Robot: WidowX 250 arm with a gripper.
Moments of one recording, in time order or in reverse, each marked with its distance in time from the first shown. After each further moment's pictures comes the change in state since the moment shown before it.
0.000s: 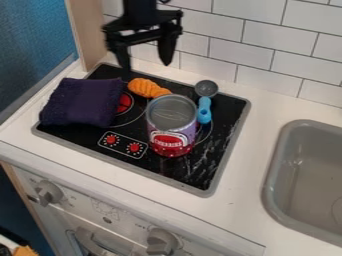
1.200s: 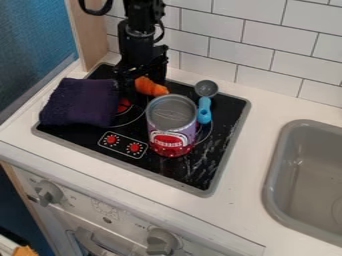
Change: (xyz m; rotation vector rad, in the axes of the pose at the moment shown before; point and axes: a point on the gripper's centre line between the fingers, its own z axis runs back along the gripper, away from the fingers) arm 0.032 0.000 -0.086 0.019 0.058 0.280
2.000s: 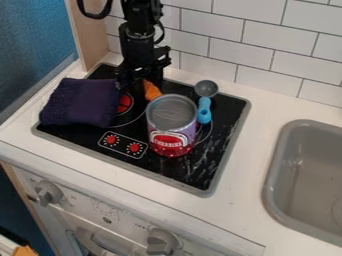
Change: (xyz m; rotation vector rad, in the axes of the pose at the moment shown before) arm -0.006 -0.004 0.004 -0.012 0.054 -0.051
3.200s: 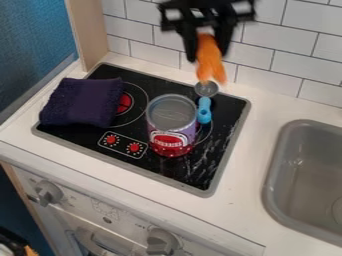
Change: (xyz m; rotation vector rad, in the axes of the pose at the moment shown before) arm -0.140 -0.007 0.123 -0.106 -0.090 -0.677
